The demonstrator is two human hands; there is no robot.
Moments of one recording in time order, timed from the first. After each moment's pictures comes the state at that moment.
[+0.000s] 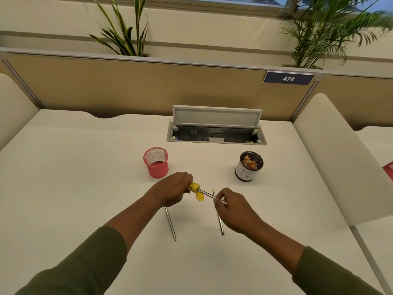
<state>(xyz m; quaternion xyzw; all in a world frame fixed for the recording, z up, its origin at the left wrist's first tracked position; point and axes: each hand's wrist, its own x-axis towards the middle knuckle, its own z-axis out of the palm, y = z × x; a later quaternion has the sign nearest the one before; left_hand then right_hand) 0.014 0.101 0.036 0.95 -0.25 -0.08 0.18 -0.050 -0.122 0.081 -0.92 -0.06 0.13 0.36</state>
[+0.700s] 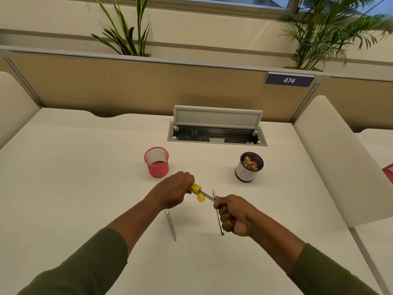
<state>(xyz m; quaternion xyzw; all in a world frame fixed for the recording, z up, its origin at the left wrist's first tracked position) 0.009 0.100 0.031 0.94 -0.28 0.00 0.18 -0.039 -0.114 0.087 -0.55 0.31 0.39 0.67</state>
